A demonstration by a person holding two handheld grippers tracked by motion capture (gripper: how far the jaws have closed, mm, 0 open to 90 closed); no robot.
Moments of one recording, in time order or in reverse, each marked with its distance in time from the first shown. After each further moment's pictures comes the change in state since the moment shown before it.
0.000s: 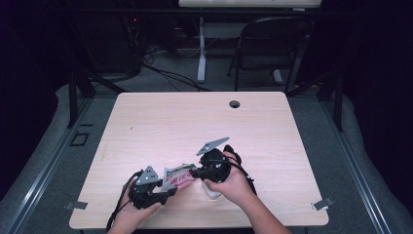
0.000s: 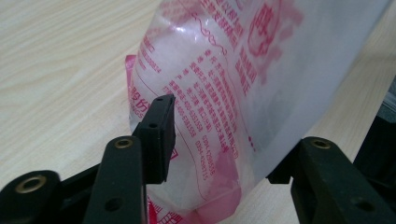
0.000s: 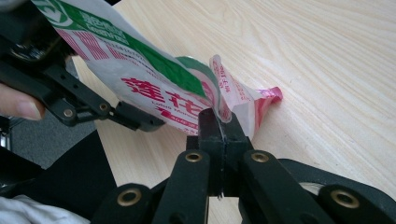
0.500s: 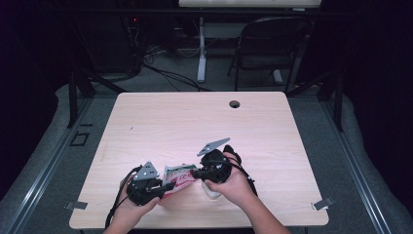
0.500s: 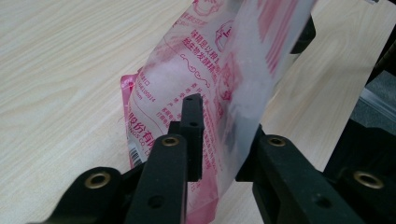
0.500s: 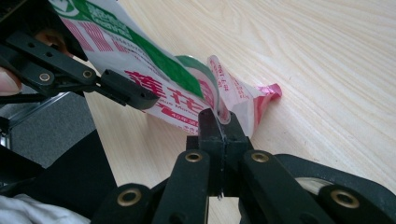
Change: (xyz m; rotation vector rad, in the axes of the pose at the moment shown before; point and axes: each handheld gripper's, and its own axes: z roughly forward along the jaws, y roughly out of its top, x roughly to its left) left arm -0.002 0.020 -0.017 -0.011 -0.035 0.004; right arm -0.001 -0.003 0.000 0.000 0.003 0.003
